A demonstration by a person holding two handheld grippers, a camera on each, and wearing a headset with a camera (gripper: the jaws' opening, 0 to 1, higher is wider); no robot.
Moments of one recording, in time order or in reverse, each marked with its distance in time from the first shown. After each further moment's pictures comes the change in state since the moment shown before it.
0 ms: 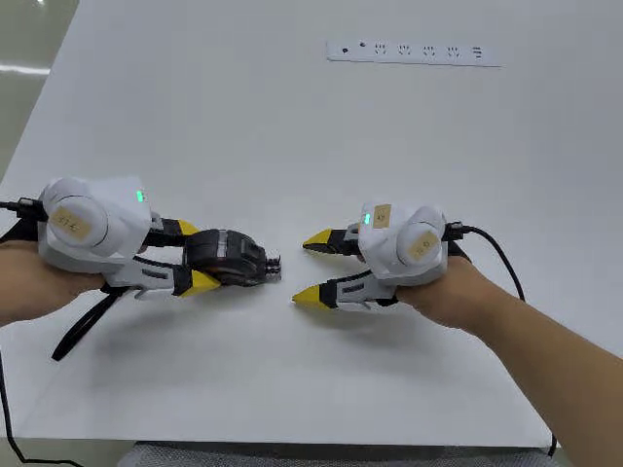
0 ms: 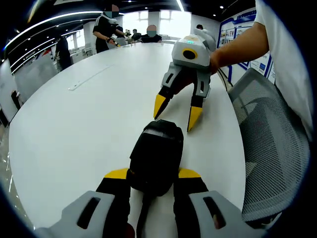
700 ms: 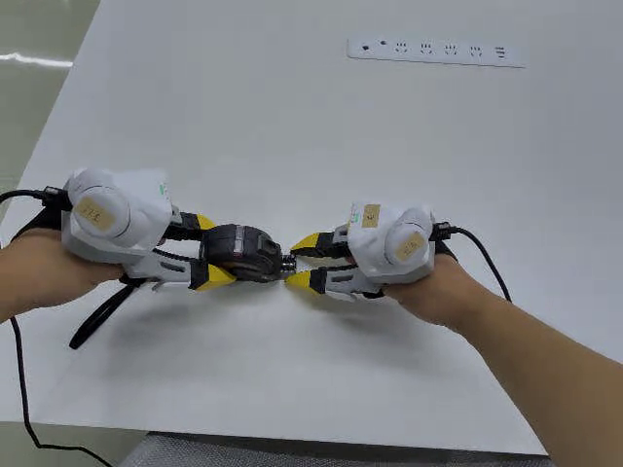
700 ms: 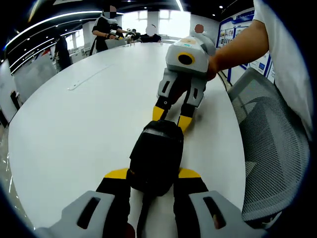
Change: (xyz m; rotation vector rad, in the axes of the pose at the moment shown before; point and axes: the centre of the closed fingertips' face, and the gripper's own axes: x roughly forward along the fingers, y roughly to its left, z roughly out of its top) left arm 0.001 0.000 -0.001 0.004 0.002 -0.006; right arm 0.023 0.000 0.013 -0.024 -0.041 0.023
